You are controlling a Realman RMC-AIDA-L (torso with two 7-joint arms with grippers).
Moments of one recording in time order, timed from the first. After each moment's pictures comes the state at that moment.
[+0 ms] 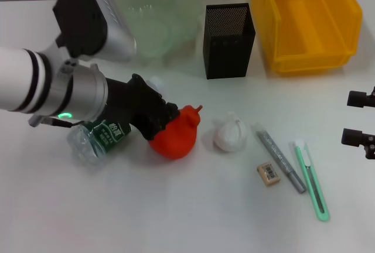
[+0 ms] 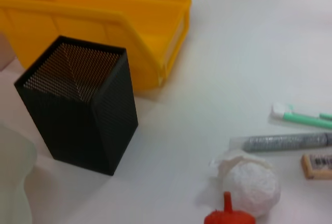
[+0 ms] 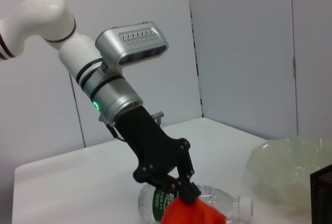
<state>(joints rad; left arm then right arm) -0.35 -2.07 1.60 1.52 2.27 1.26 -2.17 0.31 2.08 -0.42 -1.00 -2.03 -2.03 1.31</state>
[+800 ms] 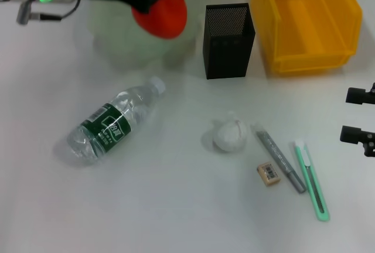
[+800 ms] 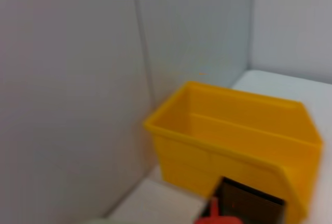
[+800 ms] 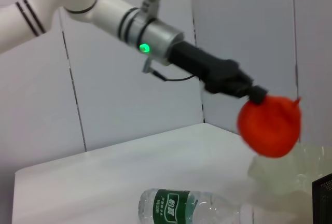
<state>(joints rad) -0.60 -2.07 1.26 1.39 2.24 1.15 -2.22 0.32 2.08 -0.42 -0.99 -2.01 -2.03 1.30</state>
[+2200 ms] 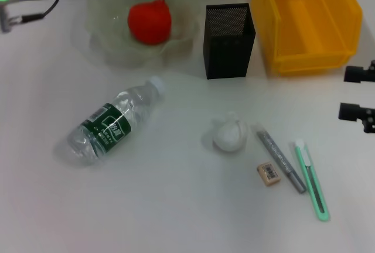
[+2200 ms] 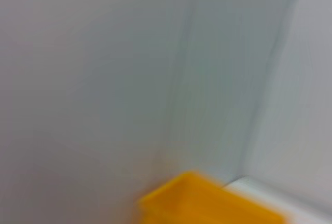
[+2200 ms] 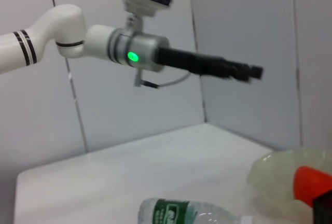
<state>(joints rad) -0.48 -2.06 1.09 1.25 1.76 1.21 -1.99 0.36 2.08 -0.45 -1.11 -1.98 -2.03 1.45</state>
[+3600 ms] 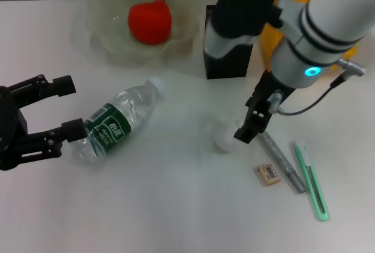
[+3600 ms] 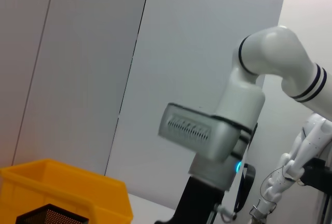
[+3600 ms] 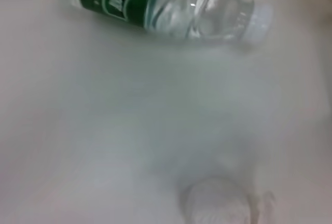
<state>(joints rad) -0.16 -2.02 0.82 0.98 1.56 1.94 -1.49 0.84 2.09 -1.68 -1.28 -2.60 -1.59 2.62</state>
